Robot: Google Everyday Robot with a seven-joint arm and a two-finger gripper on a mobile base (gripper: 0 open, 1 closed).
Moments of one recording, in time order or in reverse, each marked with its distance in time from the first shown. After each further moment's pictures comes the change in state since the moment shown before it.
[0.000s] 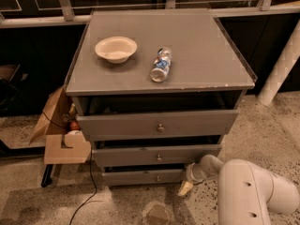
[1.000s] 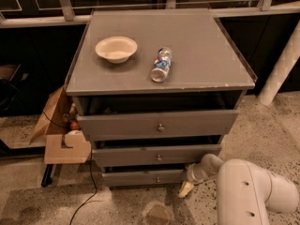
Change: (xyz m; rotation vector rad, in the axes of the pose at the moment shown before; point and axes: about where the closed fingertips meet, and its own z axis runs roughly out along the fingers) arm 0.004 0.007 -0.003 -0.046 0.002 0.033
